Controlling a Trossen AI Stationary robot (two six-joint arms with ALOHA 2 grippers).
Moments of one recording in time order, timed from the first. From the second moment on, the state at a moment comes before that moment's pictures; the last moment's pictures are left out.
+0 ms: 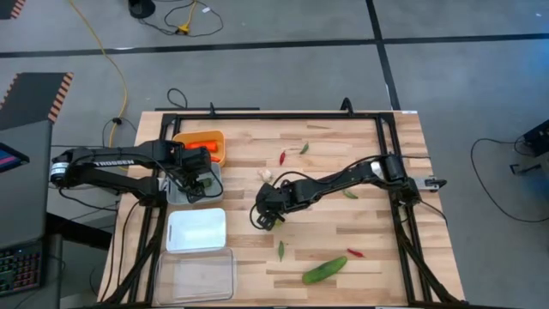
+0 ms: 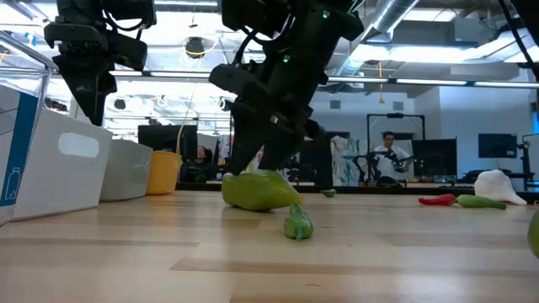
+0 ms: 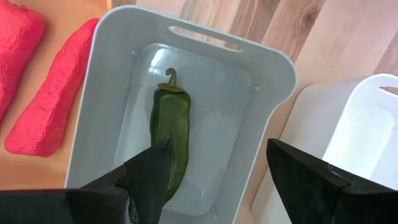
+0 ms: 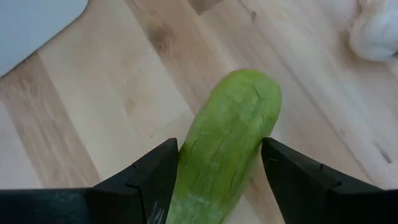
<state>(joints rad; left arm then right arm) 0.18 1.04 0.85 -1.15 0.02 -0.27 0.16 2.10 1.56 -0.55 0.18 0.69</state>
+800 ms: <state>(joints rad) 0.18 1.04 0.85 -1.10 0.02 -0.22 0.15 2.10 1.54 -0.48 0.11 0.65</state>
